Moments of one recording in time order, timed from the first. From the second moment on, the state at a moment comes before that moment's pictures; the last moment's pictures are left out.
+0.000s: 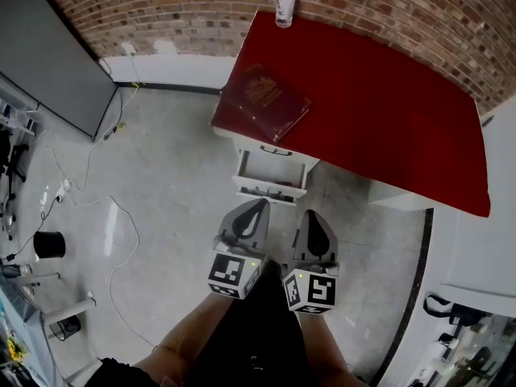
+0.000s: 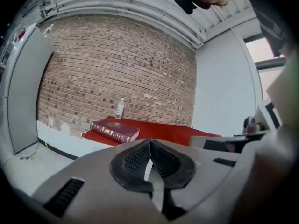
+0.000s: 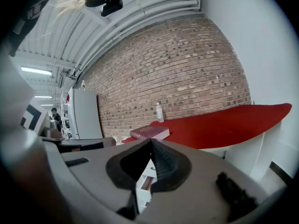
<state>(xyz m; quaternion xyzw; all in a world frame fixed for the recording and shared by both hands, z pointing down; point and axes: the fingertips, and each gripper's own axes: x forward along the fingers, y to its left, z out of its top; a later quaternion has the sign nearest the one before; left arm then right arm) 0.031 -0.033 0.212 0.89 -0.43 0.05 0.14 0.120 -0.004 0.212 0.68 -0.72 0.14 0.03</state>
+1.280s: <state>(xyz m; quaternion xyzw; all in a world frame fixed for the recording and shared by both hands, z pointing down) -0.007 -0.111 0.529 0.91 -0.39 0.10 0.13 0.114 -0.040 0.543 0.72 -0.67 0.15 0.10</state>
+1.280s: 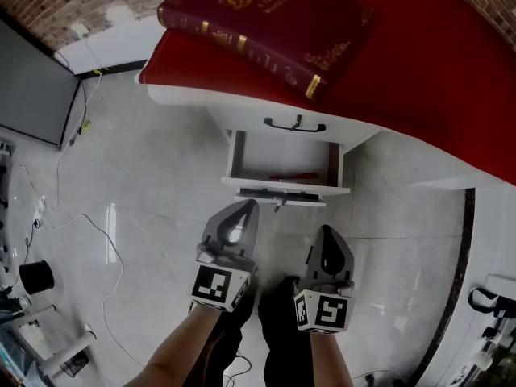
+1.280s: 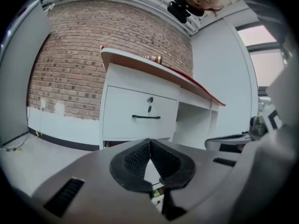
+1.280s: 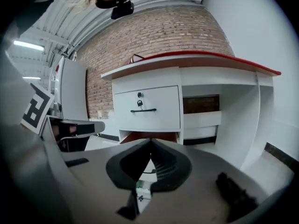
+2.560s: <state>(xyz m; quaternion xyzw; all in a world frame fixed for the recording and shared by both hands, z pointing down) -0.008 -0.173 0.650 0.88 -0.44 0.06 0.16 0.155 -0.129 0.660 0.74 -0.65 0.15 0.07</state>
